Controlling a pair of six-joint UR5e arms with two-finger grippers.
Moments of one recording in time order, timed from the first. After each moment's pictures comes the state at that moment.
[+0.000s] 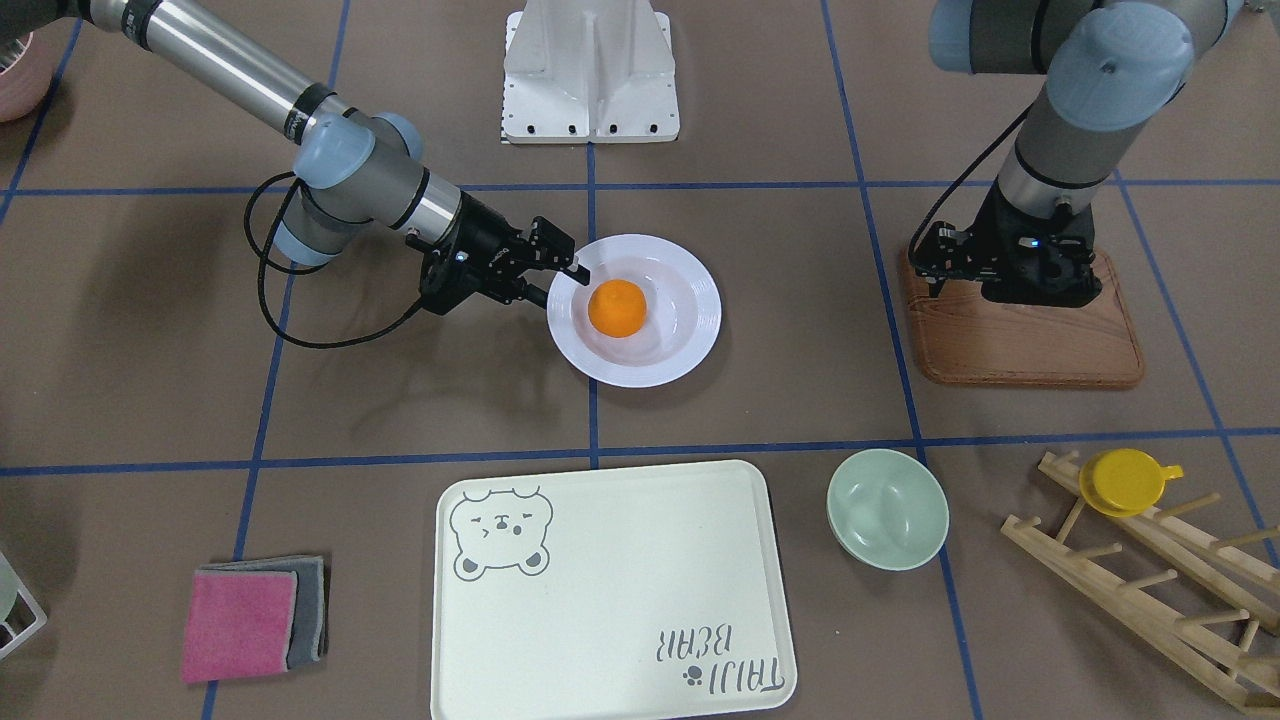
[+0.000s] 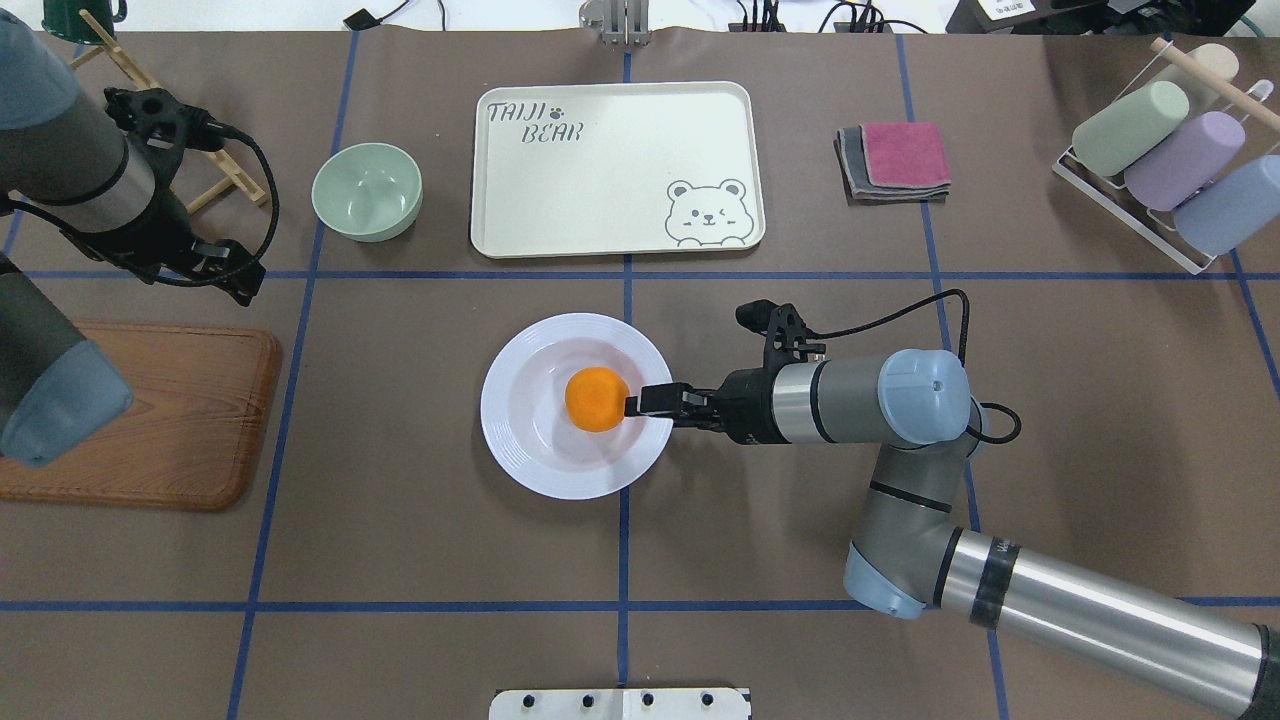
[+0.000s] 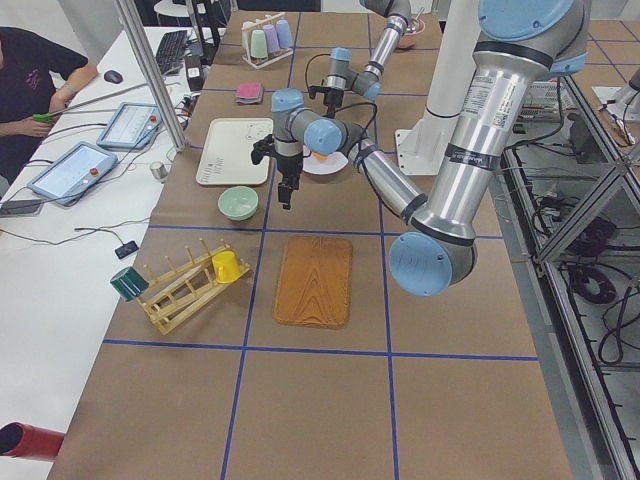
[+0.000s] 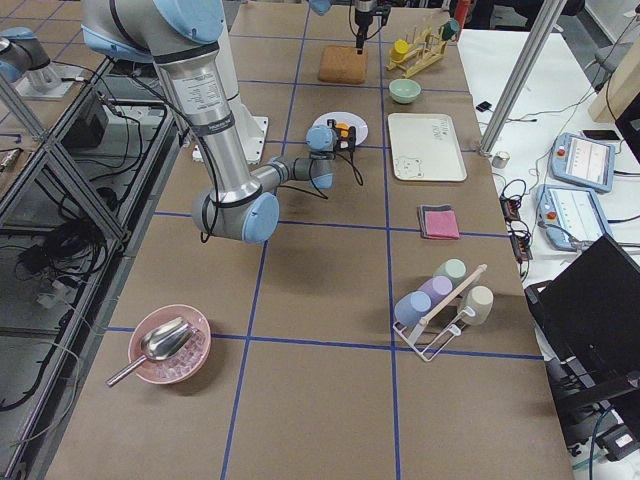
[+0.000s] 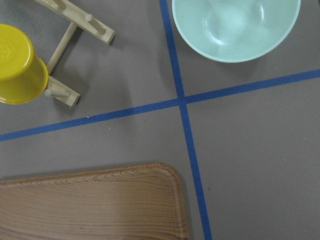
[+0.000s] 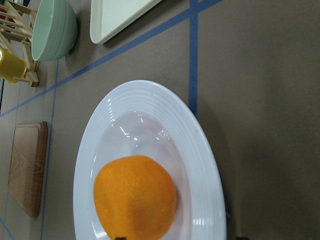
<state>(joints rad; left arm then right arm) -0.91 -1.89 -1.95 -1.35 -2.04 -0.60 0.45 -1.08 1.36 -0.23 1.85 1.55</state>
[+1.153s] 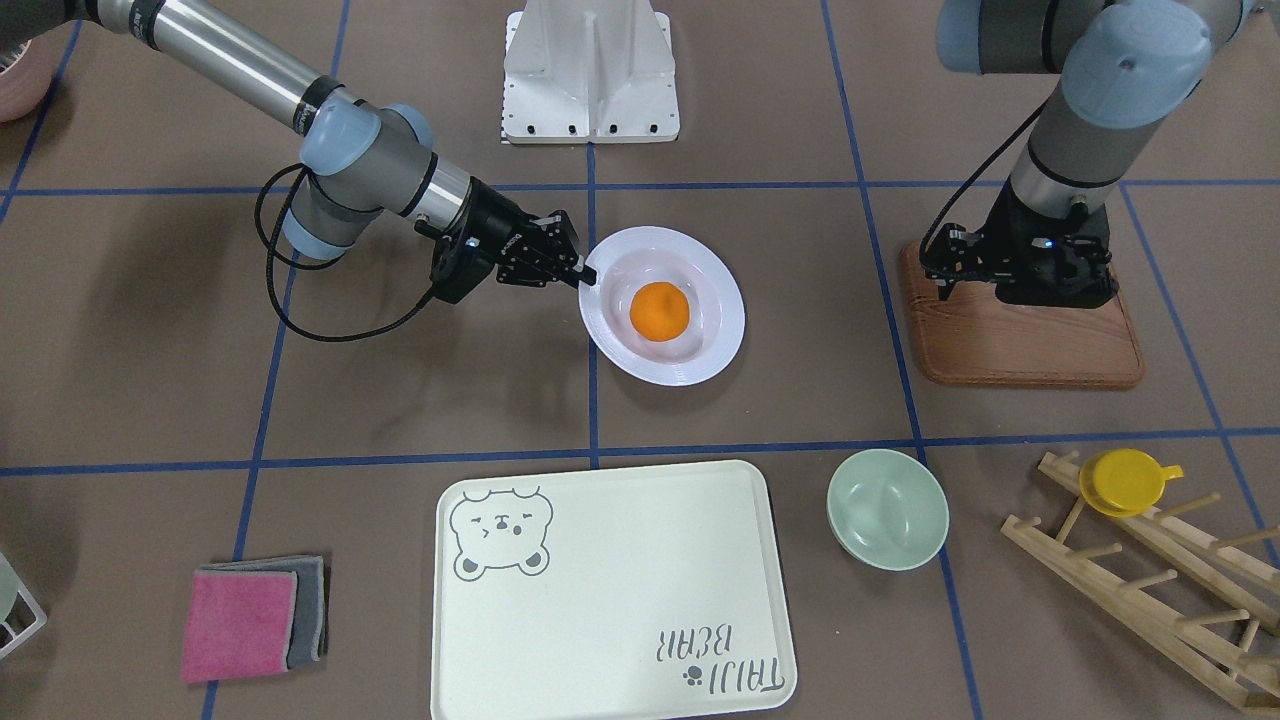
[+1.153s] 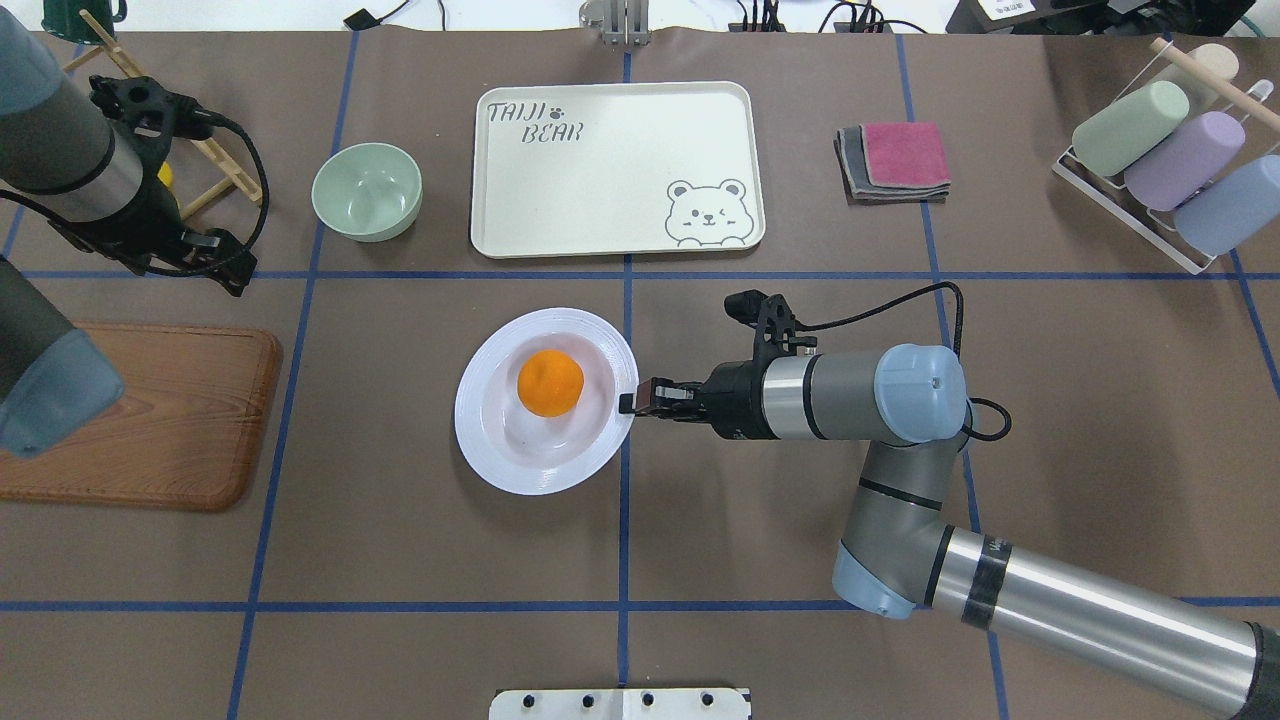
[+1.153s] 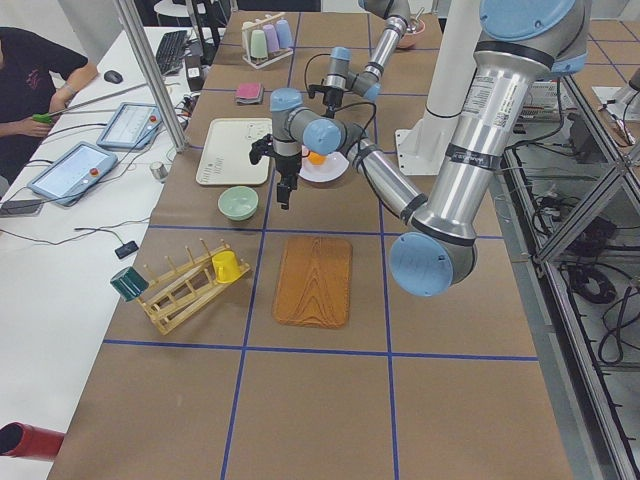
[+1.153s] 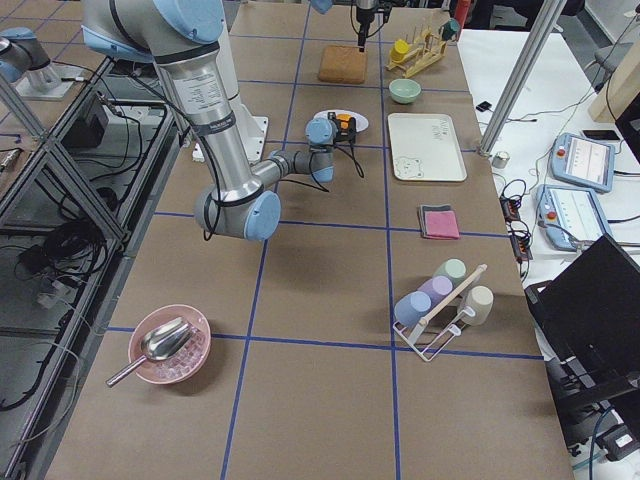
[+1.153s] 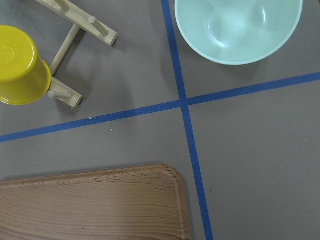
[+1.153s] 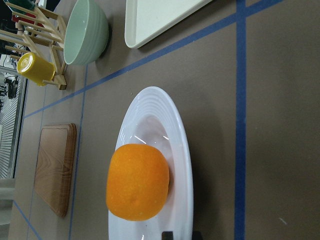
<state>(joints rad) -0.93 -1.89 -1.95 -1.35 -2.04 -0.60 0.45 -1.07 1.39 -0.21 1.84 1.55</state>
